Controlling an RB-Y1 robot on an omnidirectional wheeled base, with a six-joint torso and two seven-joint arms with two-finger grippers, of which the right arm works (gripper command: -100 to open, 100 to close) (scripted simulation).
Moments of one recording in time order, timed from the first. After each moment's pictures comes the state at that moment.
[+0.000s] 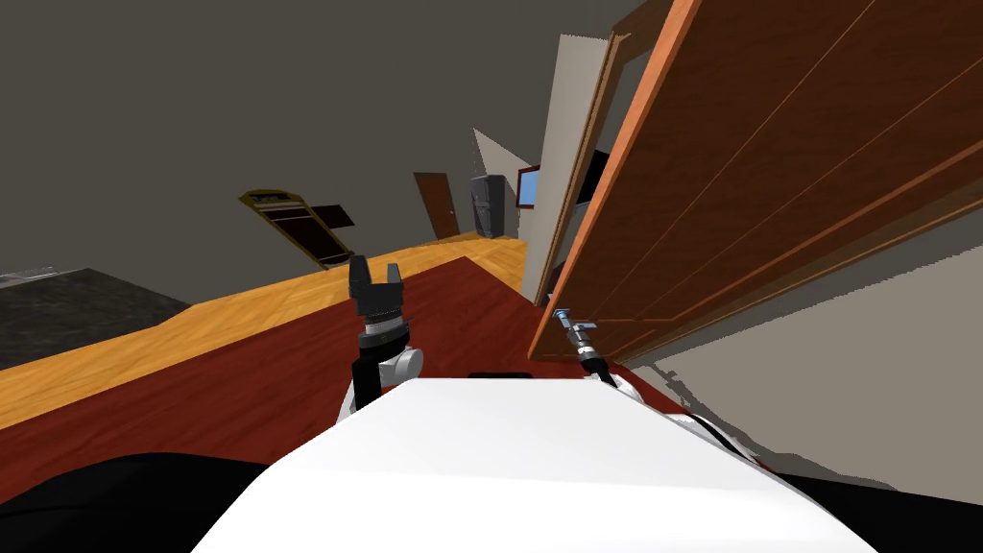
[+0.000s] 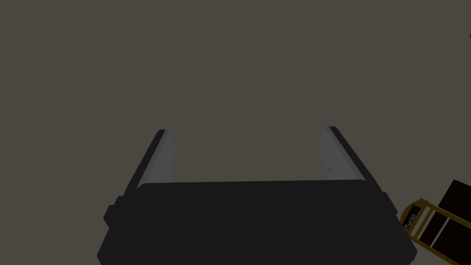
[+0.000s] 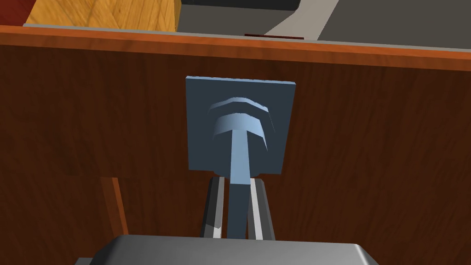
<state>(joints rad) -0.10 -0.36 0.01 -0.44 -0.01 -1.03 -0.36</state>
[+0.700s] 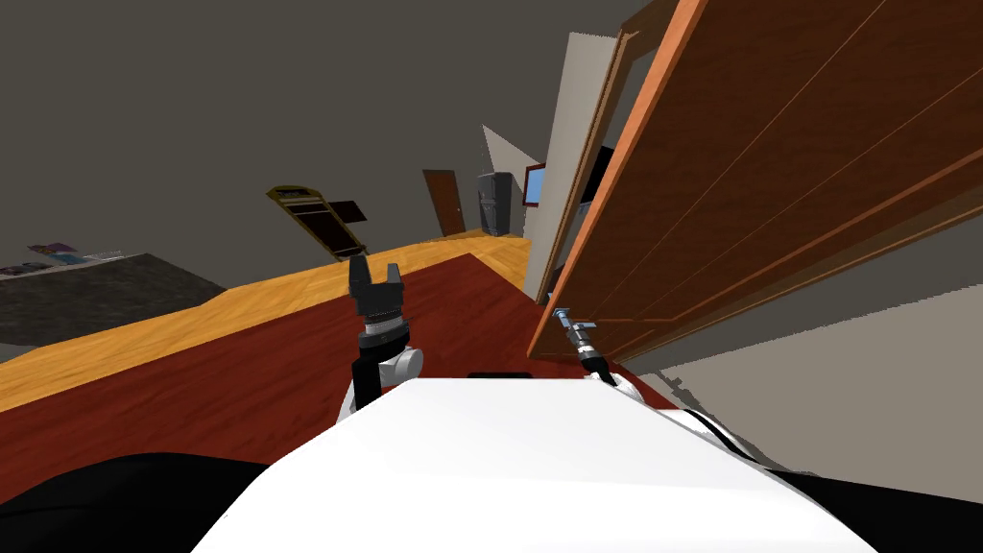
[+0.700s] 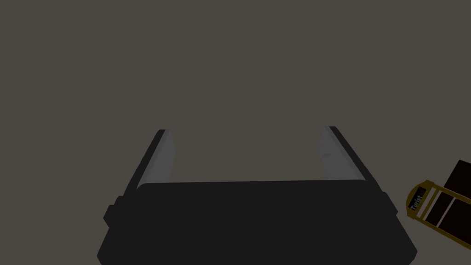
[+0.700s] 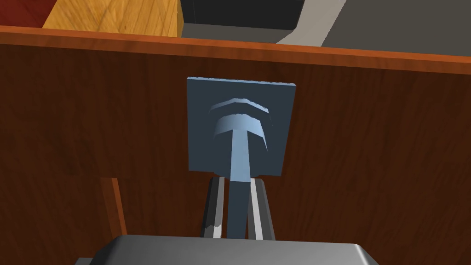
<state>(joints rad) -0.12 -0.37 0.01 -0.41 0.00 -1.05 -0.36</state>
